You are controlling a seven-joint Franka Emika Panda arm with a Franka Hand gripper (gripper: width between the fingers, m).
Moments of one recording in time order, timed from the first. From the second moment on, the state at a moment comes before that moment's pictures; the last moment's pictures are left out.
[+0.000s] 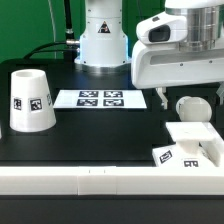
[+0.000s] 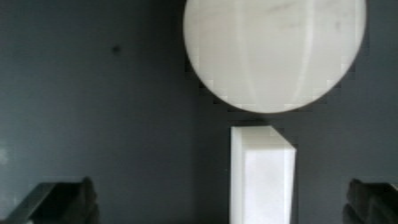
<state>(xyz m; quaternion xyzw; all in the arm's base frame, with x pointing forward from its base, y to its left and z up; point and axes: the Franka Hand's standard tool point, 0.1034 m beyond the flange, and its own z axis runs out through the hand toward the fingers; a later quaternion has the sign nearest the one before) 0.526 0.128 0.059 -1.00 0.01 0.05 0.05</state>
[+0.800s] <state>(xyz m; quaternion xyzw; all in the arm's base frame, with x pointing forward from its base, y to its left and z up) 0.501 0.141 0.044 -0.95 0.00 0.32 0.04</state>
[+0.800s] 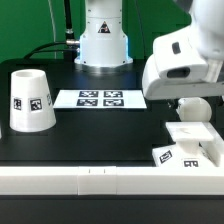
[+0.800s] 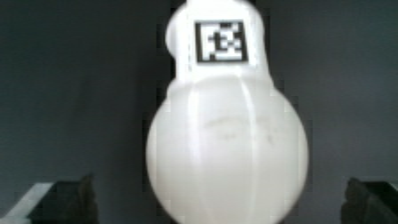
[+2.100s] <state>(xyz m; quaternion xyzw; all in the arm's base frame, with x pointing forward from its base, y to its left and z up) 0.485 0.143 0.010 -0.90 0.00 0.44 0.03</state>
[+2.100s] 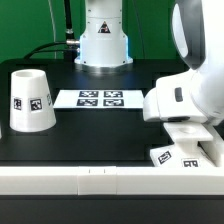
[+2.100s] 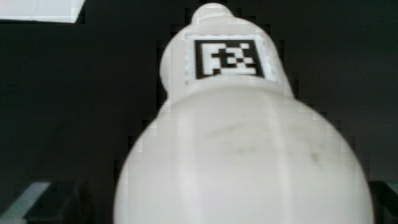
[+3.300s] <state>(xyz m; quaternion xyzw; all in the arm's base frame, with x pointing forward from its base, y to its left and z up) 0.523 0.120 0.093 -0.92 -0.09 0.37 0.08</state>
